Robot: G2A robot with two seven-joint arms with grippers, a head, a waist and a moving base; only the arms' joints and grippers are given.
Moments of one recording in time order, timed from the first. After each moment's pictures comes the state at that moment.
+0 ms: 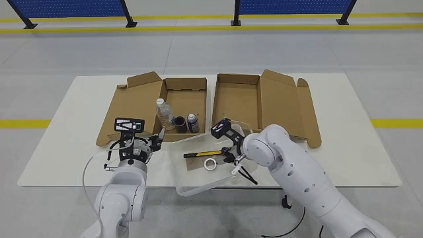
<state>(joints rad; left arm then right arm) 1.64 -1.22 -1.39 -2.13 1.53 0.29 -0.57 -0.88 -1.28 0.79 -1.49 -0.91 -0.05 1.23</state>
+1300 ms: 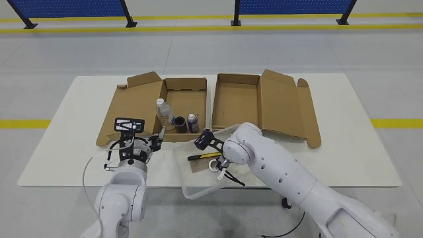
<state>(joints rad) 1.64 -1.22 -1.39 -2.13 1.53 0.29 -0.57 -0.70 -1.41 0.54 -1.24 -0.86 -0.08 1.31</state>
